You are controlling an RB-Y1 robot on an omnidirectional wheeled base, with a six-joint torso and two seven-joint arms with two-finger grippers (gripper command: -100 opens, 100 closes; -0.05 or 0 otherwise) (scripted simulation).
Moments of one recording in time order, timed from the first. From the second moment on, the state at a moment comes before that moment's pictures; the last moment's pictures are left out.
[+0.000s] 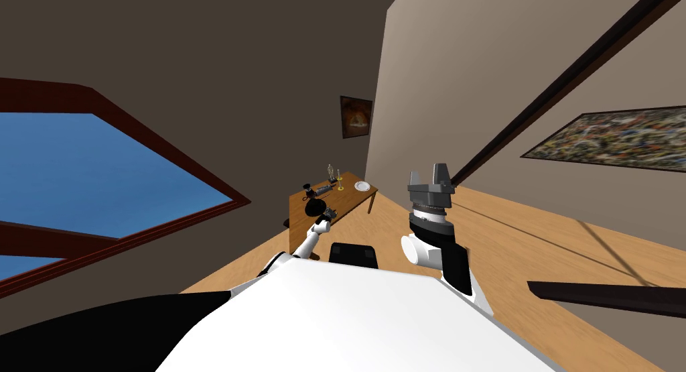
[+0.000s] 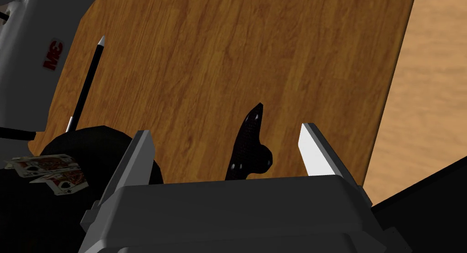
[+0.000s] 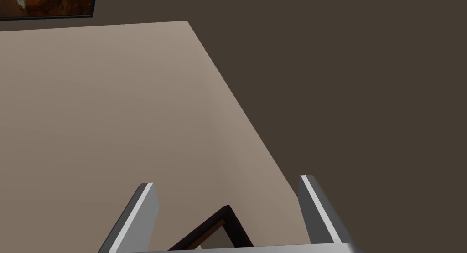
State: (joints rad) left arm -0.20 0.11 -0.14 -0.80 0.48 0.00 0.62; right arm 0.45 -0.01 0.07 -2.38 -0.05 -0.44 0.10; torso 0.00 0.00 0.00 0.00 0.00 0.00
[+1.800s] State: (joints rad) left arm -0.36 -0.04 -0.16 -0.45 0.70 -0.19 0.38; right arm 0.45 -0.01 0.07 -2.38 -0.05 -0.44 0.10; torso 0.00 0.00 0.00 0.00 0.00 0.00
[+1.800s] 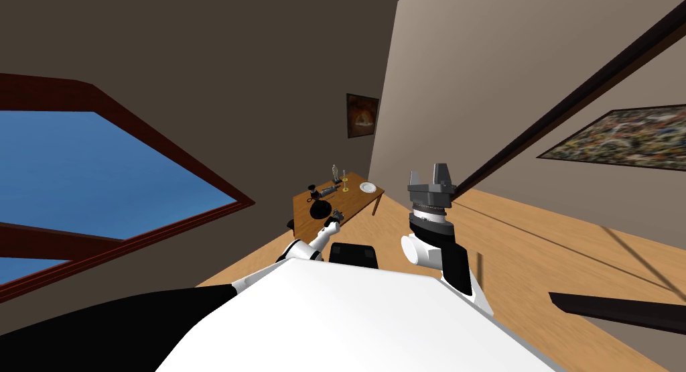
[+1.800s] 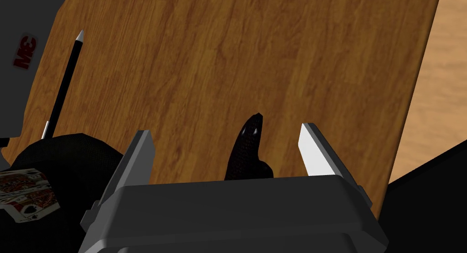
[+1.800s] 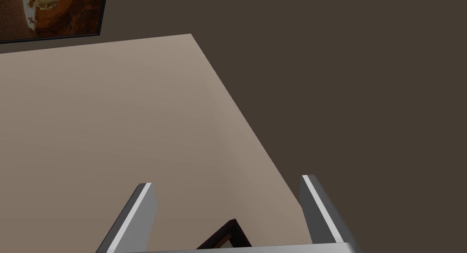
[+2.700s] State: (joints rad) left arm -0.34 -0.04 -0.13 -0.50 0.69 -0.16 0.36; right arm 0.45 -0.01 0.07 -2.38 -0.05 -0.44 0.10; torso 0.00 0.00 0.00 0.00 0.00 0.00
